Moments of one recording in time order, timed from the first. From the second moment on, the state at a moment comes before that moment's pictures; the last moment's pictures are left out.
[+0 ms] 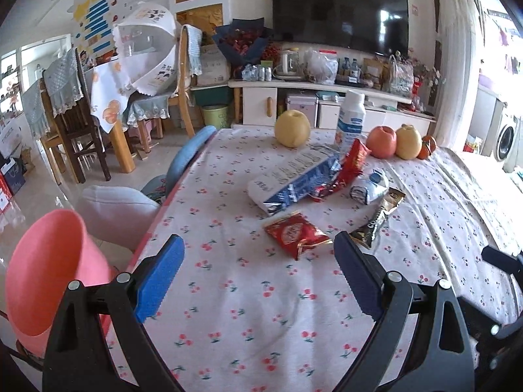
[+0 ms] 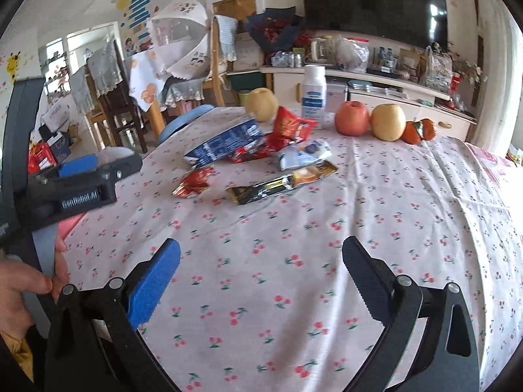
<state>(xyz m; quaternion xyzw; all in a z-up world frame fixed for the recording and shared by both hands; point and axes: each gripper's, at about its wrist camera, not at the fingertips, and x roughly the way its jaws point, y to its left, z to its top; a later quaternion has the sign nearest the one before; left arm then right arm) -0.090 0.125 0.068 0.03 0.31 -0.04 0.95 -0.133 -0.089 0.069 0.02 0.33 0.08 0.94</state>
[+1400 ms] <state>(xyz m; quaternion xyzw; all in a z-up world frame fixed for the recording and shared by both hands) 0.016 0.102 0.003 -0.07 0.45 0.00 0.89 0.009 -0.144 0.030 0.15 0.44 0.12 0.87</state>
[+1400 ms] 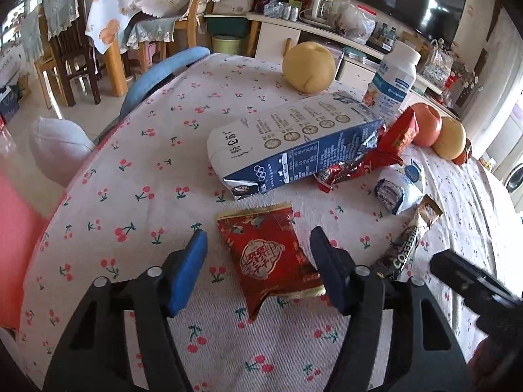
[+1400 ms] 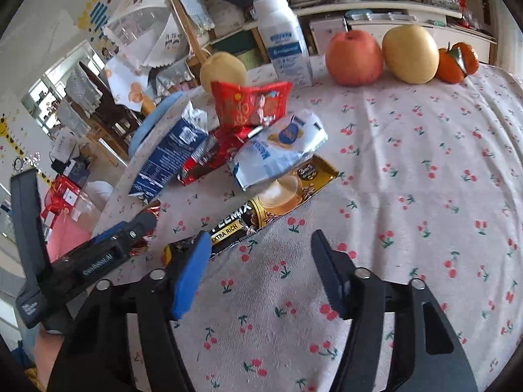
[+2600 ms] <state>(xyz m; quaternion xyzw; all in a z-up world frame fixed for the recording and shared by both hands) 0.011 0.078 -0.005 0.02 0.44 -0.05 0.90 0.033 -0.109 0.031 -0.02 0.43 0.13 0.90</state>
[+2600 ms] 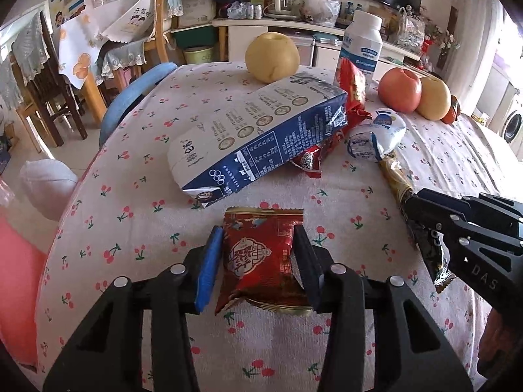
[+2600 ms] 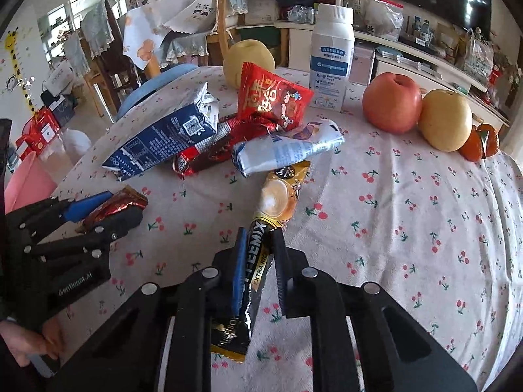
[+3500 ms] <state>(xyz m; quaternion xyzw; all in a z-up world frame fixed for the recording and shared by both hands) -0.020 0.114 0.020 -0.04 0.41 -0.11 0.90 -0.021 -0.119 0.054 0.06 0.41 0.19 0.89</state>
